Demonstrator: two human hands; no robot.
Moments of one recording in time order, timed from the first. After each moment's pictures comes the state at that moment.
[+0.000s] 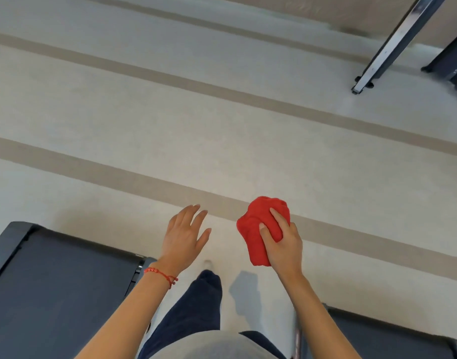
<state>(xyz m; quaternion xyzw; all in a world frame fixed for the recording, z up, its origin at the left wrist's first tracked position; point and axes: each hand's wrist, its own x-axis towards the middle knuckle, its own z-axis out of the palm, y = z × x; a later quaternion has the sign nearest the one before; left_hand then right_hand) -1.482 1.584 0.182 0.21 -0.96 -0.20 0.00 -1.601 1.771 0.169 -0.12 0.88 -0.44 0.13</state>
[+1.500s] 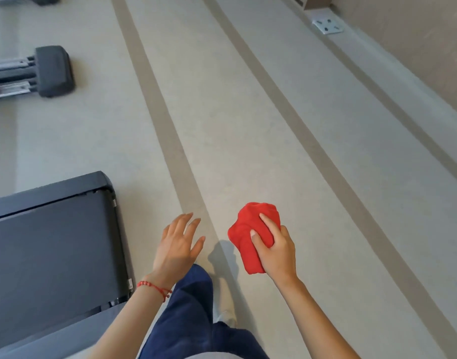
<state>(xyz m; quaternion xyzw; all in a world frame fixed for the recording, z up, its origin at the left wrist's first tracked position) -1.677 1.253 0.173 0.65 -0.73 -0.20 0.12 -1.897 1.261 0.170 -0.54 0.73 -0.30 0.31</state>
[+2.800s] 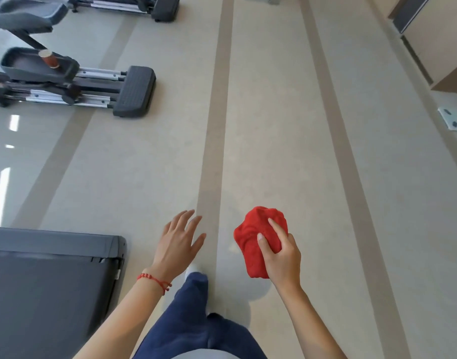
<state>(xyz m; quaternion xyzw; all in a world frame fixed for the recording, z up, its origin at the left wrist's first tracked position) -1.537 0.703 0.177 0.78 -0.59 -0.15 0.14 -1.754 0.629 0.169 -0.62 0.62 -0.26 0.39</state>
